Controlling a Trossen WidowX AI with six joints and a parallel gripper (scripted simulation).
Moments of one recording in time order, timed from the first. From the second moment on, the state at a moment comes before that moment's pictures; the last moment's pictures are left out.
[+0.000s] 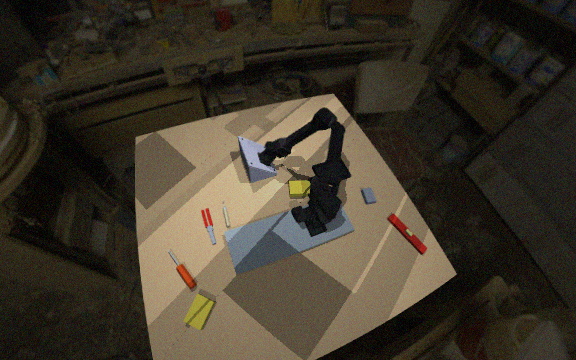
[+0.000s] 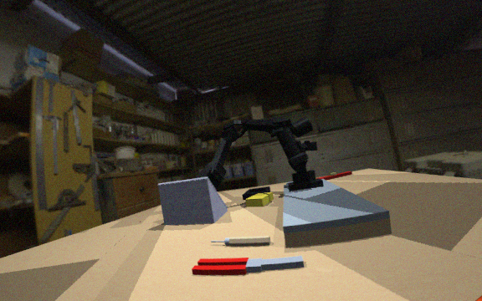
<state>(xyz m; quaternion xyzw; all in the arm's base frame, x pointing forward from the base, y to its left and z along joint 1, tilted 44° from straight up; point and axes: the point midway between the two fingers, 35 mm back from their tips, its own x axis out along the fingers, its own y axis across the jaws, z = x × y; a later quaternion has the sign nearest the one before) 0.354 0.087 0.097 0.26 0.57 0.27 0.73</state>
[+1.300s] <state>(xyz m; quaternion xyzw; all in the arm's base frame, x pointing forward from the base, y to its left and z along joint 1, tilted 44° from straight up) 0.346 0.153 0.161 0.26 0.57 0.27 0.73</state>
